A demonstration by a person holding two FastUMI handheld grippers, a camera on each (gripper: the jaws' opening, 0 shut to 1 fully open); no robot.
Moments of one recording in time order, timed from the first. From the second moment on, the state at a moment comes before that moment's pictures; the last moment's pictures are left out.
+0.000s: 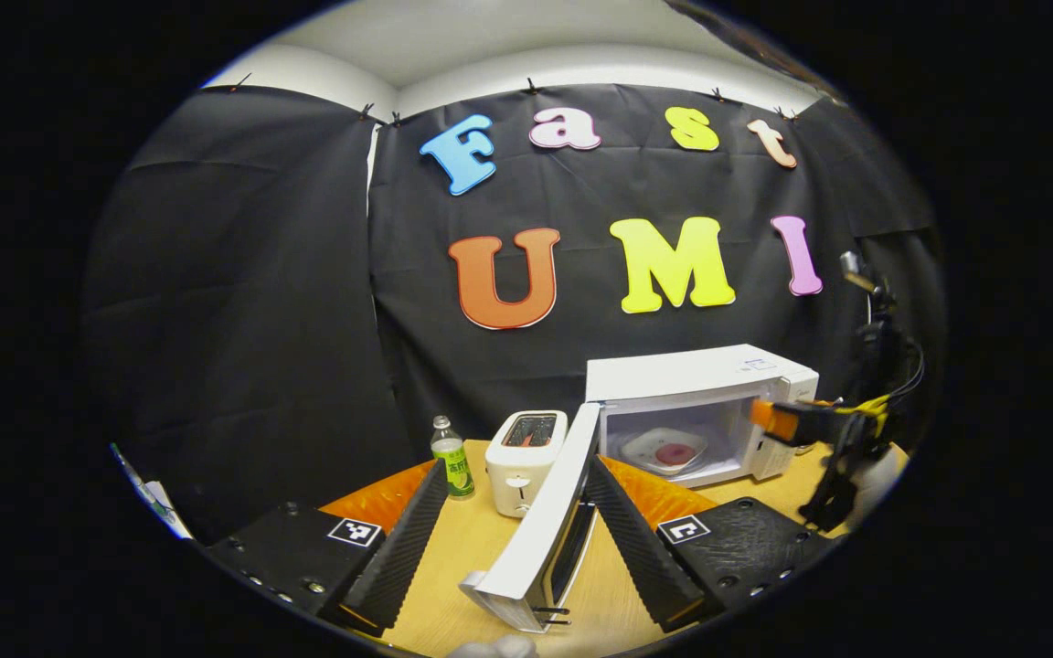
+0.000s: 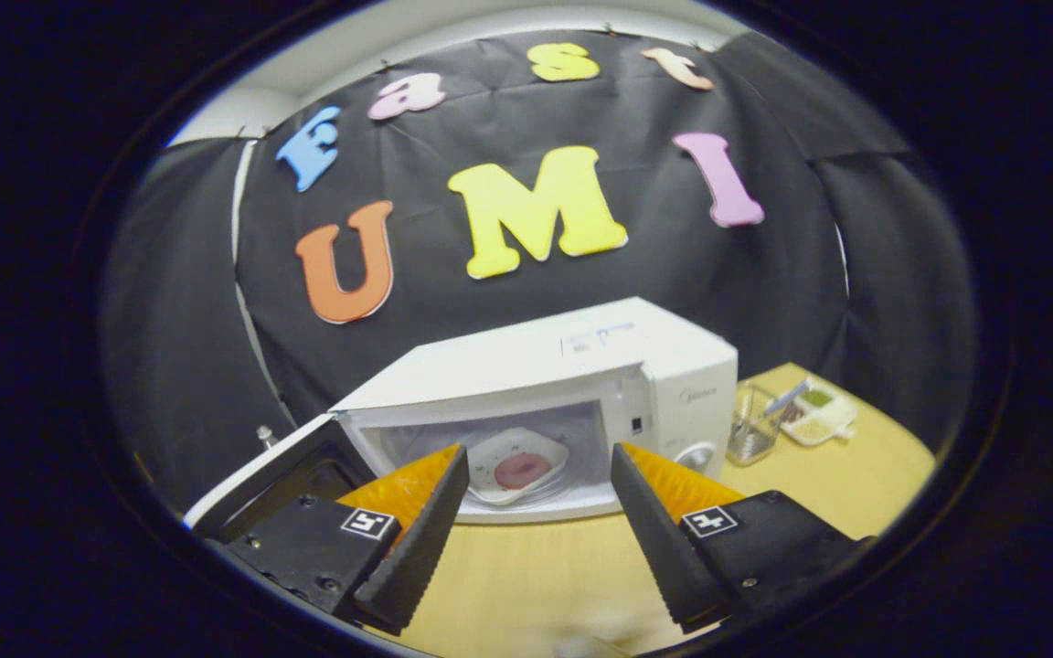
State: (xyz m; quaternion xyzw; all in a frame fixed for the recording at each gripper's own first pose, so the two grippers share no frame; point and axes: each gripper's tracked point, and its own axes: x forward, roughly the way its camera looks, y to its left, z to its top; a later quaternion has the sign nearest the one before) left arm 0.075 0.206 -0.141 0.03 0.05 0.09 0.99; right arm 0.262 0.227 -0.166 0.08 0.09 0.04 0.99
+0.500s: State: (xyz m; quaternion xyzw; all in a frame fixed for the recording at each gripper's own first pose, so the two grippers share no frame) left arm 0.066 0.275 -0.121 0.05 0.04 0.13 0.99; right arm 0.154 0.151 -0.061 0.00 0.07 0.06 1.00
